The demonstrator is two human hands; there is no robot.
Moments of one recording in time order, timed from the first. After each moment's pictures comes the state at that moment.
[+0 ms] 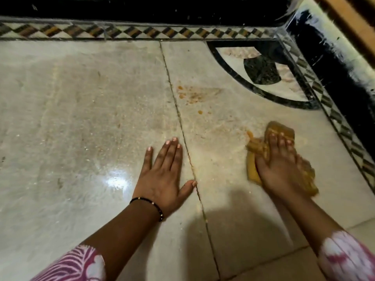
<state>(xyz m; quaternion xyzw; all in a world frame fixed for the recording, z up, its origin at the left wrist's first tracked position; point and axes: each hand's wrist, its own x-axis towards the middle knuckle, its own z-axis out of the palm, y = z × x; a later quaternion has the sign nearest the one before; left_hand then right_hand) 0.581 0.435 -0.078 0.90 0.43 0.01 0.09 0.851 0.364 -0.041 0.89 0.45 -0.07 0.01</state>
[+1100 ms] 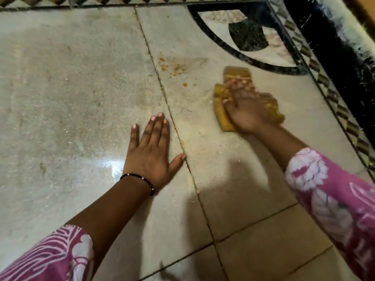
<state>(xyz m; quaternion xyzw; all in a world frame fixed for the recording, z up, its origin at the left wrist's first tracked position) 0.582 0.434 -0.072 0.89 0.44 0.00 0.10 0.851 0.432 -0.043 0.83 0.54 -0.14 -0.02</state>
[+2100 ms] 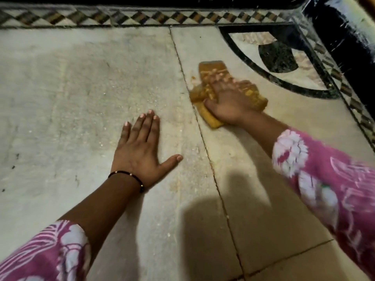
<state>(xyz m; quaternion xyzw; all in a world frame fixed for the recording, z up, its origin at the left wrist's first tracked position) 0.528 0.497 -0.069 0.86 0.49 0.03 0.11 0.788 0.542 -0.045 0.76 0.64 -0.12 0.02</state>
